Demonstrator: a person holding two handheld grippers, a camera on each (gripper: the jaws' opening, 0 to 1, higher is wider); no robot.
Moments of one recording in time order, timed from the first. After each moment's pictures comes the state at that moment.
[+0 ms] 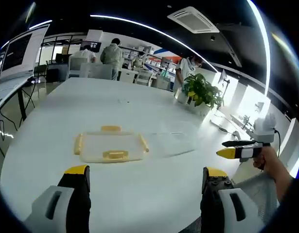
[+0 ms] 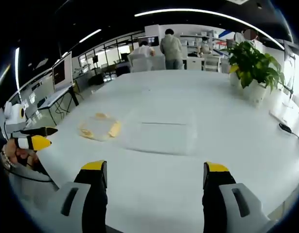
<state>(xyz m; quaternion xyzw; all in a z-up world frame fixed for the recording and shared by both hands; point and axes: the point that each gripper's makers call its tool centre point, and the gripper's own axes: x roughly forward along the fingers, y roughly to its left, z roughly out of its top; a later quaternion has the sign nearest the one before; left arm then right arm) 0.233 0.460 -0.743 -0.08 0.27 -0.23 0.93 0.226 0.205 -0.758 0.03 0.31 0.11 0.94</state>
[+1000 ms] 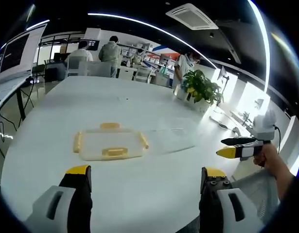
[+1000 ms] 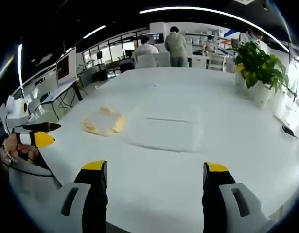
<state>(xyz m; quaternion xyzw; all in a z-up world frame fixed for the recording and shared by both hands) 0.230 0.459 -0.747 -0.07 0.28 -0.23 0.93 0.222 0.216 -0.763 0.02 0.32 0.13 0.94</state>
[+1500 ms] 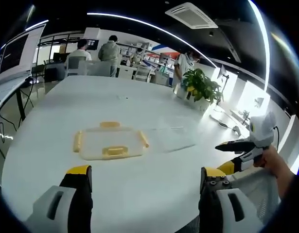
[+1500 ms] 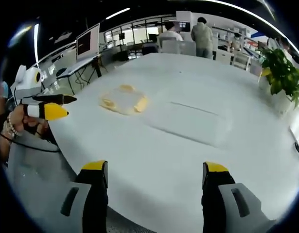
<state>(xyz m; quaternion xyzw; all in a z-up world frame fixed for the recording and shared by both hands) 0.229 0.459 -0.749 -0.06 0.28 -0.23 0.93 0.204 0.251 -0.786 -0.04 0.37 0.22 0.90</state>
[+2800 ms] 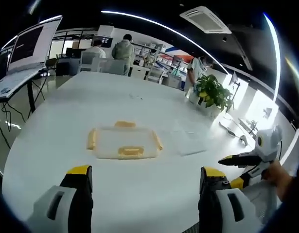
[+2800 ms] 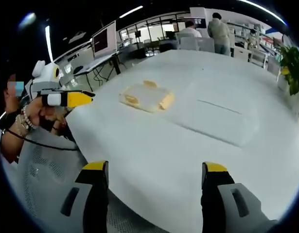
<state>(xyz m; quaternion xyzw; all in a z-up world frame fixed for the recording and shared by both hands) 0.240 0.487 -0.747 -0.09 0.30 -0.20 0.93 0.190 0.287 -0.789 -0.01 0.38 0.30 0.87</state>
